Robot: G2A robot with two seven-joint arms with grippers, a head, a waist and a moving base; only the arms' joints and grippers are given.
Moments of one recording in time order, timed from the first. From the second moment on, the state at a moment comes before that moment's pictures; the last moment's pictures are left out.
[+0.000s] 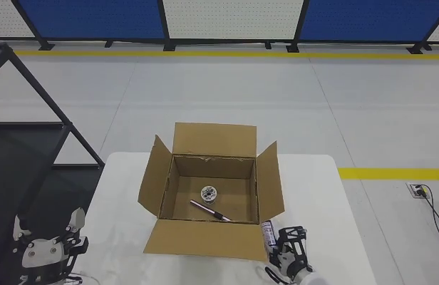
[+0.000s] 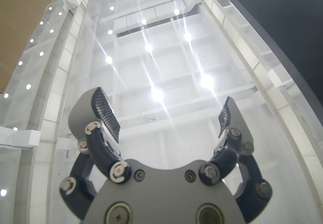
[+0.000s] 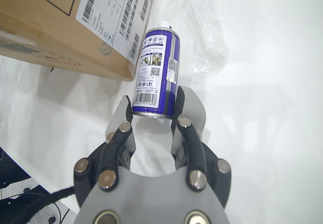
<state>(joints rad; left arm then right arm) 1.60 -1.36 -1.92 -1.90 -1.70 0.04 -0.44 -1.46 -1.43 1.42 -1.77 -1.17 -0.08 0.57</state>
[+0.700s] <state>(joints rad) 1.60 -1.36 -1.92 -1.90 -1.70 0.04 -0.44 -1.57 -1.36 1.63 -1.85 -1.06 -0.44 0.74</state>
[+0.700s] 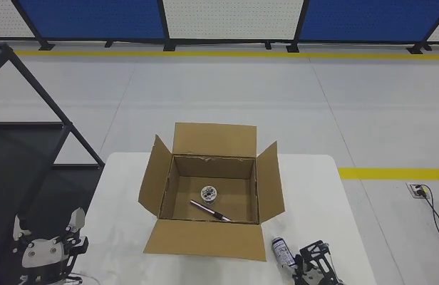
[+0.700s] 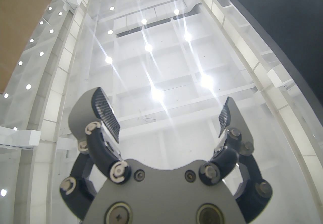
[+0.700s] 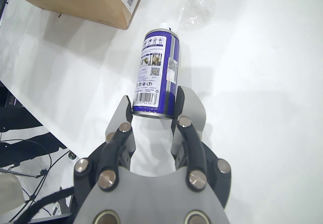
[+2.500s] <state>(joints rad) 1.60 -1.36 -1.92 -1.90 -1.70 0.04 -0.44 -1.44 -1.30 1.49 -1.80 -1.18 -0.29 0.82</state>
